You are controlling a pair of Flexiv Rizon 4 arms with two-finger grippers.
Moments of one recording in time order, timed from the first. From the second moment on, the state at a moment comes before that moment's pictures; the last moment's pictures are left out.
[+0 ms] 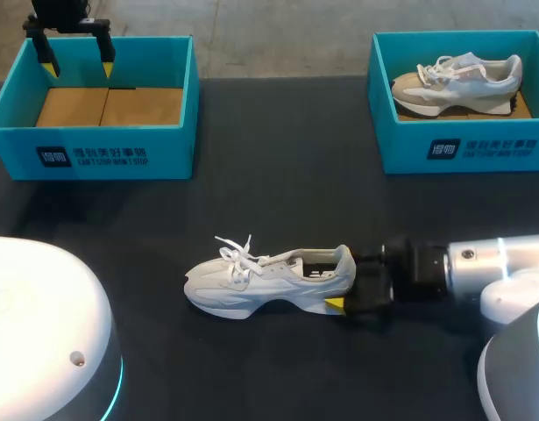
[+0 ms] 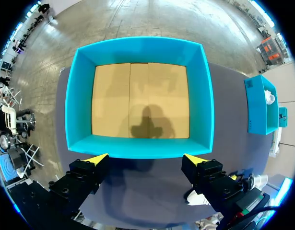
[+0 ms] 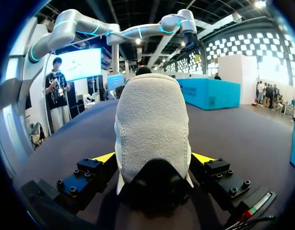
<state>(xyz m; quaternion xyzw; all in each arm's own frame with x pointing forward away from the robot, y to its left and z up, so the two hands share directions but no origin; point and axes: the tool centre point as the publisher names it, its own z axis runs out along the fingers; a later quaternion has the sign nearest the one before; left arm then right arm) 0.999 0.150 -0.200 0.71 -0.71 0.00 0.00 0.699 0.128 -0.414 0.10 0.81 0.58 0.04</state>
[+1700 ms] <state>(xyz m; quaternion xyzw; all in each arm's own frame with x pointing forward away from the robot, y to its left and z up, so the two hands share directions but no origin) 0.999 0.150 -0.200 0.71 -0.71 0.00 0.00 0.704 0.147 -0.418 0.07 0.79 0.60 0.03</state>
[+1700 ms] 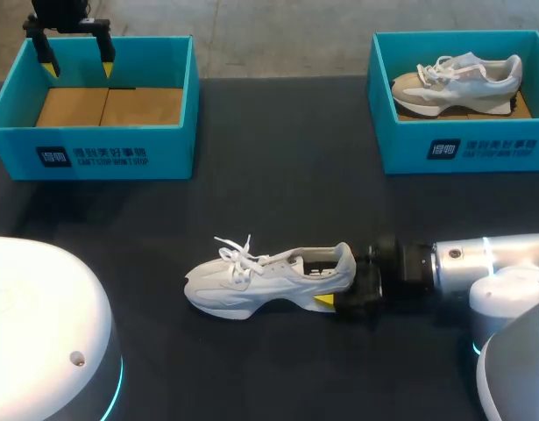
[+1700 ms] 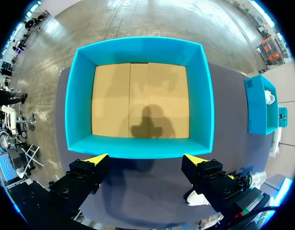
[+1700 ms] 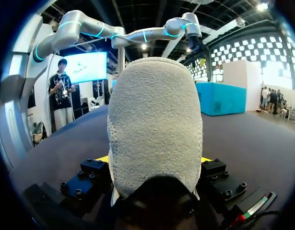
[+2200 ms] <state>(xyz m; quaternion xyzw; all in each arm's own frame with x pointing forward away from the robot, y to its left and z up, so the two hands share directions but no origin) 0.997 0.141 -0.198 0.71 -0.71 0.01 0.01 0.704 0.146 -0.419 0.07 0.79 0.61 0.03</state>
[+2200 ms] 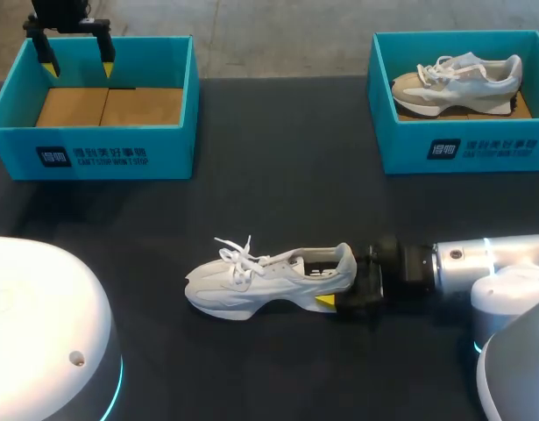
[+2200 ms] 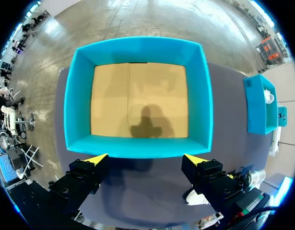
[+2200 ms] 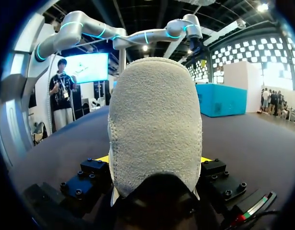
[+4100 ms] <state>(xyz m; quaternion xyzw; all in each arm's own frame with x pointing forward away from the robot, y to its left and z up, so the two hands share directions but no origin) 0.818 -0.102 -0.201 0.62 -0.78 0.00 0.04 0.704 0.146 -0.419 0.07 0.79 0.61 0.03</state>
